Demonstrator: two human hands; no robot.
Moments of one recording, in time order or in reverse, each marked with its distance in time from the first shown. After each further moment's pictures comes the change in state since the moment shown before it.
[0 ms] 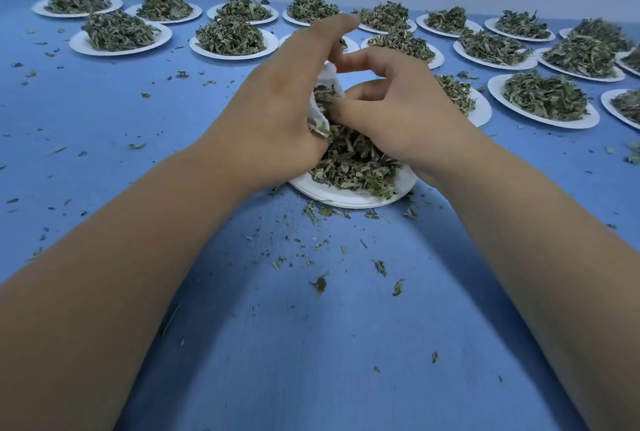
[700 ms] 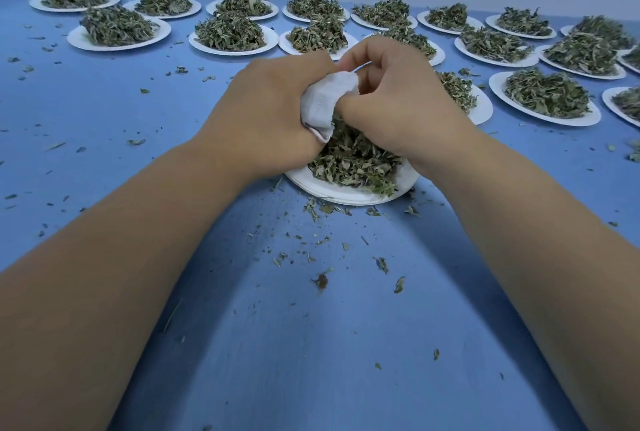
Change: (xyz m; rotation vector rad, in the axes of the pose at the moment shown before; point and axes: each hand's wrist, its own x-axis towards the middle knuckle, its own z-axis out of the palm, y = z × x) left_hand 0.000 -0.006 -0.001 0.157 -0.033 -0.101; right_hand 0.006 -0.002 0.005 -0.100 0.064 -0.031
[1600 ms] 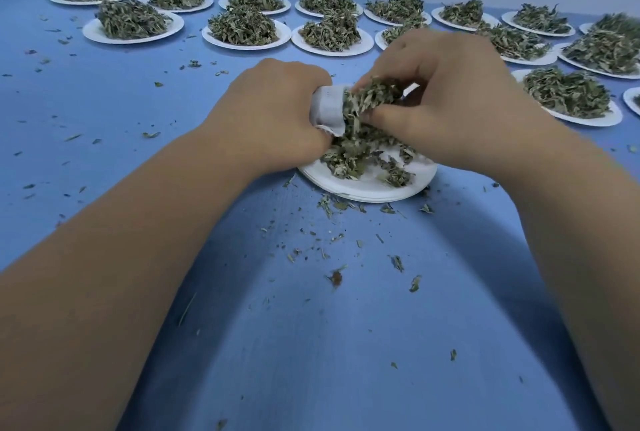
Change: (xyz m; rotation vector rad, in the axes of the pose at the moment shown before) left_hand -0.002 -0.014 -0.005 0.189 -0.145 -0.151; right_hand -0.015 -0.010 -0.030 -0.490 -0.099 -0.334
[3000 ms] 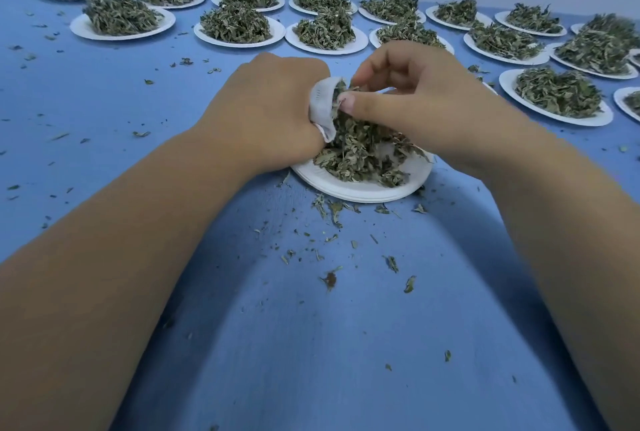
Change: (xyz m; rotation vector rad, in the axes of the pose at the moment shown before) left_hand 0.002 0.005 0.000 0.042 0.029 0.036; right_hand 0.007 0.016 0.015 0.446 -0.066 0.299
